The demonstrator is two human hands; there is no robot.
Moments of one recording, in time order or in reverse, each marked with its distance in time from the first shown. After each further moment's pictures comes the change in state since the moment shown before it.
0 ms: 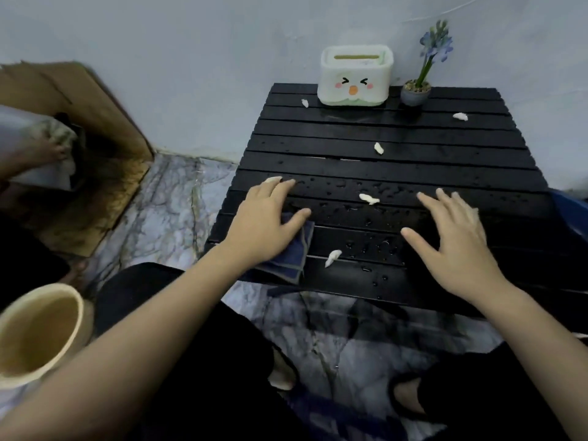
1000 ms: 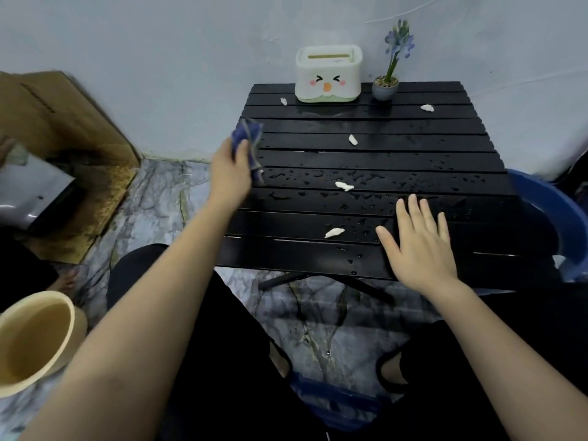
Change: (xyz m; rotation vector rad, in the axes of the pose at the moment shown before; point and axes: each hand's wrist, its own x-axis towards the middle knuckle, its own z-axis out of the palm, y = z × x) left_hand 0.047 -0.005 -0.015 -0.631 0.442 -0.217; right_hand -0.034 0.005 0.031 -0.284 -0.022 0.097
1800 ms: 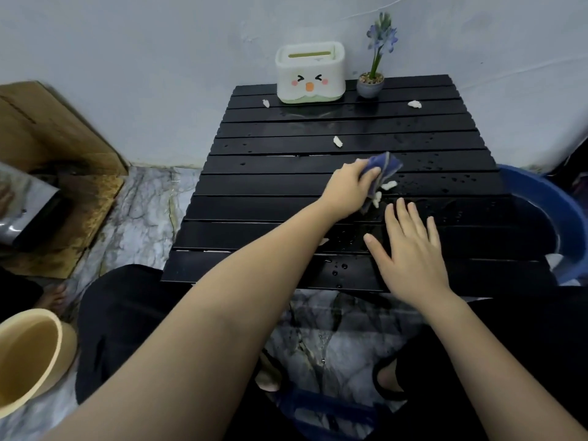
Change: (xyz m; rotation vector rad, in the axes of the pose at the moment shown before) left_hand -0.042 0.064 0.184 0.064 -0.606 0.156; right_hand 0.005 0.005 -0.001 0.068 0.030 -0.024
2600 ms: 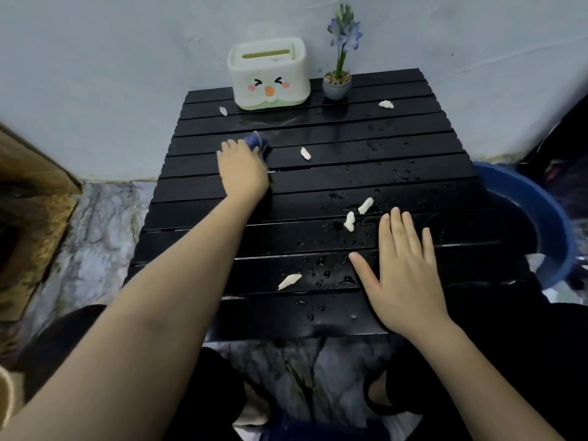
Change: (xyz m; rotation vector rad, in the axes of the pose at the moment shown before) left_hand 0.092 -0.091 -0.079 0.763 0.383 -0.275; right_hand 0.016 0.013 -0.001 -0.112 0.025 0.063
